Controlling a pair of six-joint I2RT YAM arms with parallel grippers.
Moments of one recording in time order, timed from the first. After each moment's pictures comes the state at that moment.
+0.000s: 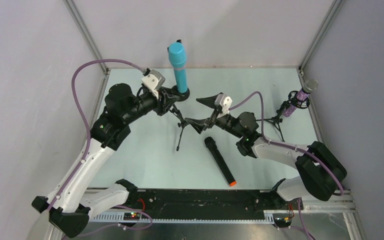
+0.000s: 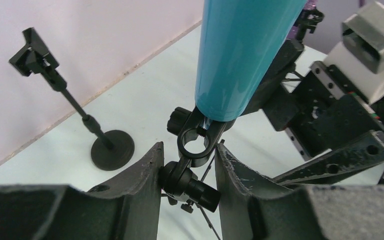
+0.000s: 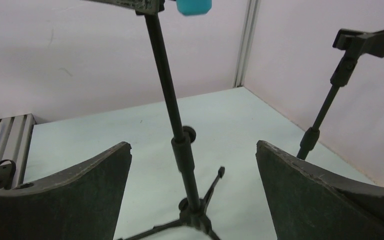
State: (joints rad) left arm -0.50 0.99 1.19 -0.30 0.34 0.10; right arm 0.75 1.42 0.70 1.05 -0.36 0.03
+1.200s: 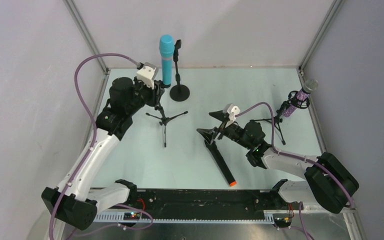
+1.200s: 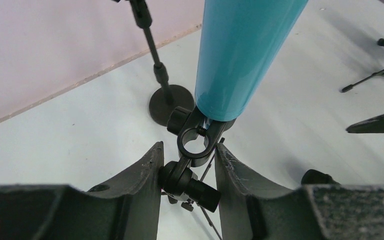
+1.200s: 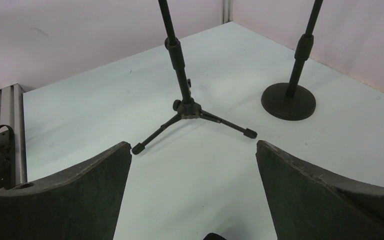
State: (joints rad) left arm -0.37 1.08 1.15 -0.30 0.13 0.11; right arm 0.72 1.26 0.47 0.93 -0.28 0.09
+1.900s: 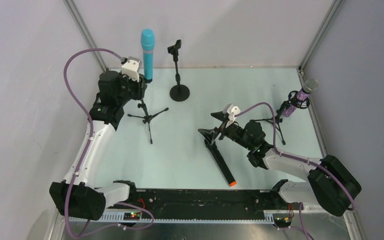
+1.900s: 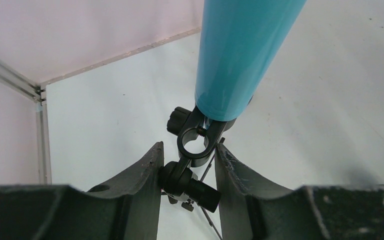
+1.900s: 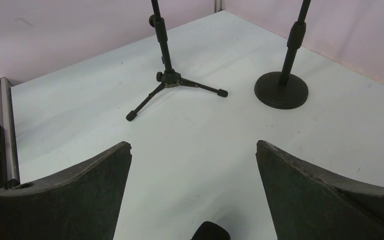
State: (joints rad) left arm -0.13 1.16 1.17 -0.31 0.16 0.17; right arm 0.72 1.23 0.47 0.85 -0.25 0.07
